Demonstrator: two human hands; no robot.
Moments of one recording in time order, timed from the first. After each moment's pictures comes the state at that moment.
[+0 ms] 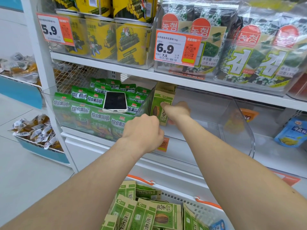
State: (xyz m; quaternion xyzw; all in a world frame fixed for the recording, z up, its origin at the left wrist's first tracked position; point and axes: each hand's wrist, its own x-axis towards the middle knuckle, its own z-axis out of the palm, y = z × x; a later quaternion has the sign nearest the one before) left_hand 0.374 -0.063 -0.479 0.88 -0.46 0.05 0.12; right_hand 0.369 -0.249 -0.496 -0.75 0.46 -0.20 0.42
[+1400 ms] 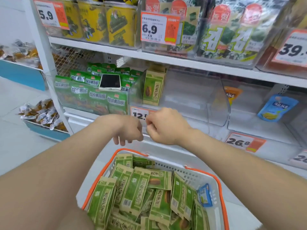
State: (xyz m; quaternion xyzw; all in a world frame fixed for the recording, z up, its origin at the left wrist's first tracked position) left_hand 0.358 -0.022 -0.485 0.85 -0.42 -0.32 -0.01; right_hand 0.230 -0.139 -0.493 -0.99 0.04 -0.13 -0.02
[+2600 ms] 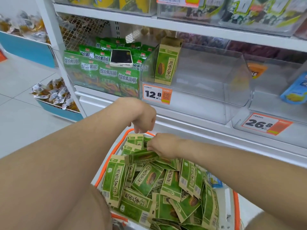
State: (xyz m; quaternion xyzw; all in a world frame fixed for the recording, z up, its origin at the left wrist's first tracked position) left_hand 0.346 -0.021 -0.499 0.78 -0.51 -0.29 -0.20; right_hand 0.239 -0.113 -0.640 -0.99 -0.08 0.14 0.03
